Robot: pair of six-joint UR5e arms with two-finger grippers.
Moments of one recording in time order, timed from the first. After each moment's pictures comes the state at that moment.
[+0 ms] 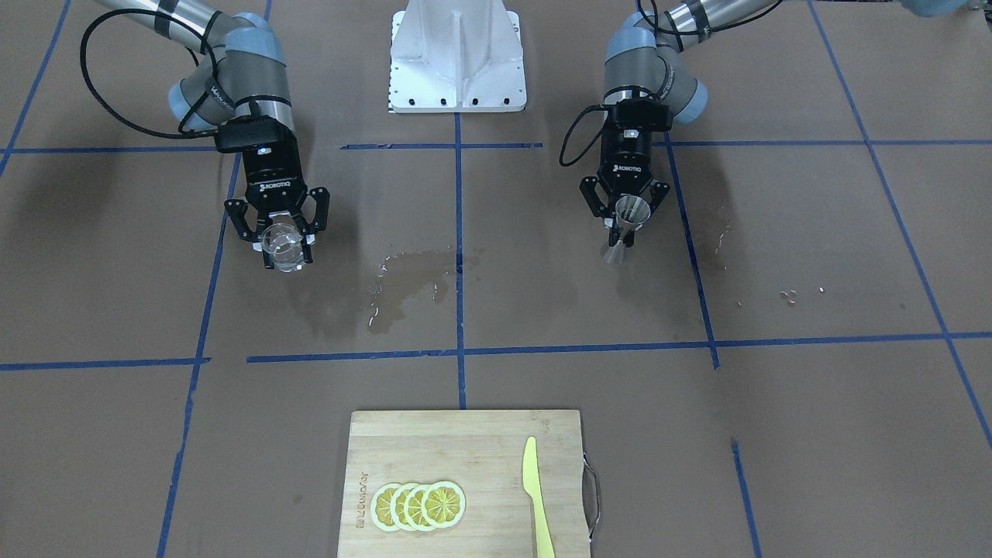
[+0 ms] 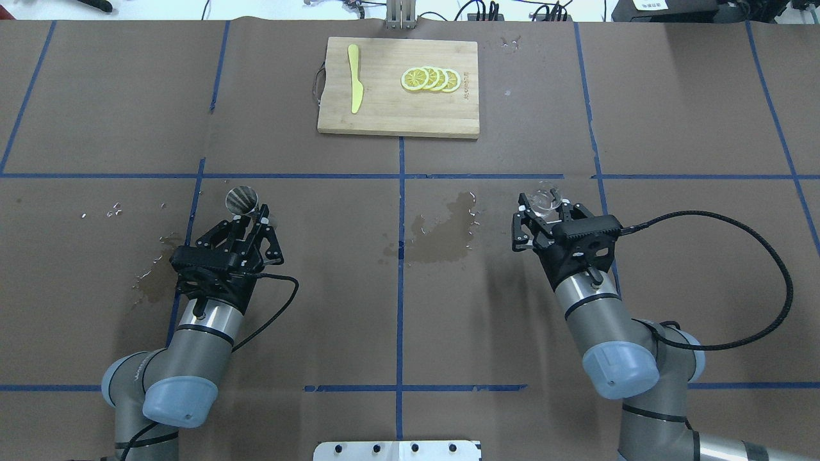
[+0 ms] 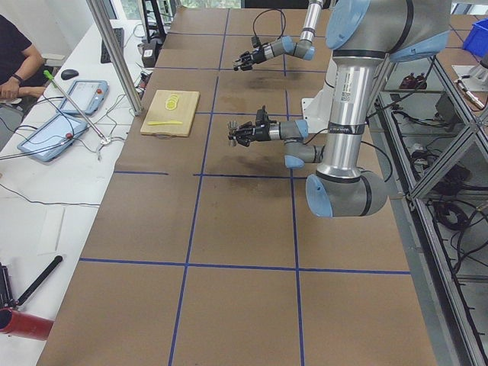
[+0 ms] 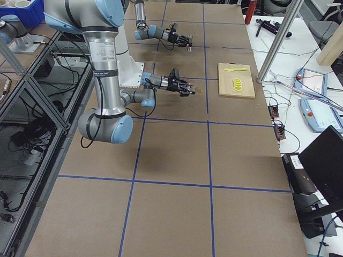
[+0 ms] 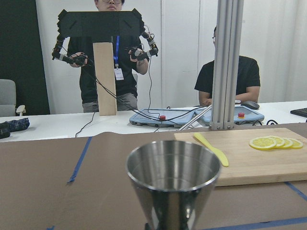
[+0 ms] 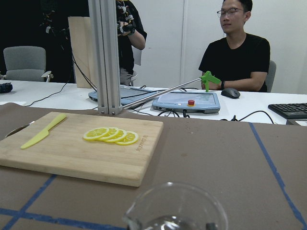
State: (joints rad) left arm -0.19 -1.85 -1.59 -2.66 -0.47 -0.93; right arm 0.26 -1.34 1.69 -0.63 0.63 0.97
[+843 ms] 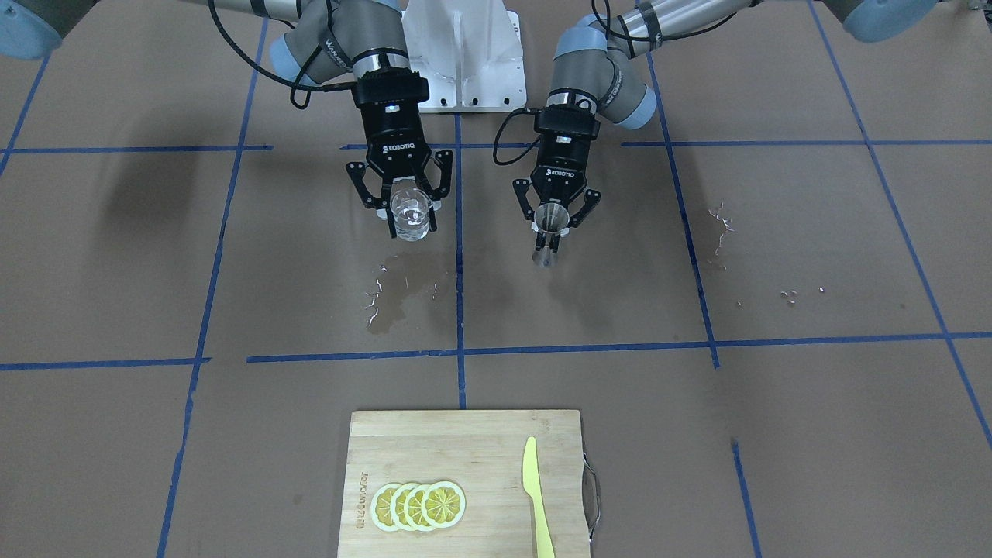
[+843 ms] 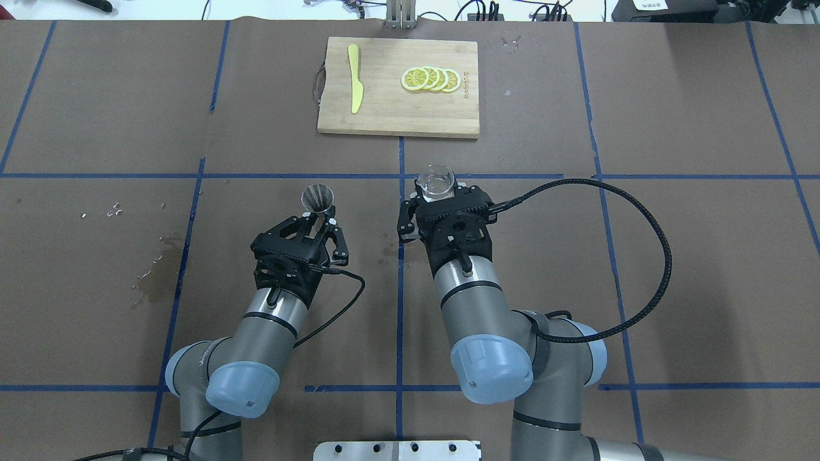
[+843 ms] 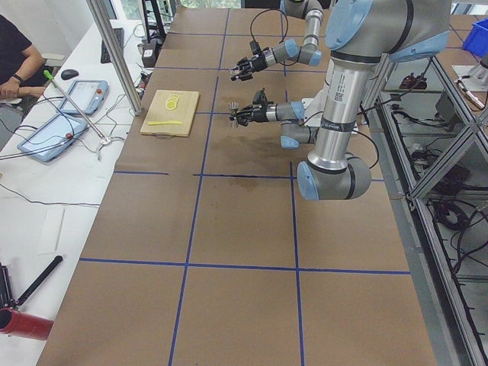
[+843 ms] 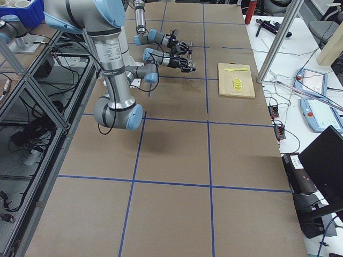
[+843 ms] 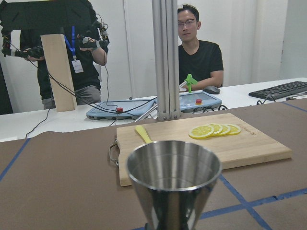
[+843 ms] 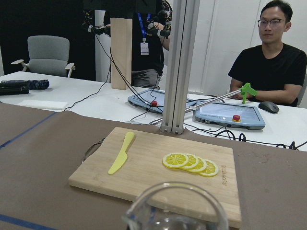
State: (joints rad) left arm -0.20 -2.03 -1.51 -2.62 -0.59 -0.80; right arm 0.22 -1.03 1.73 -1.01 0.64 0.94
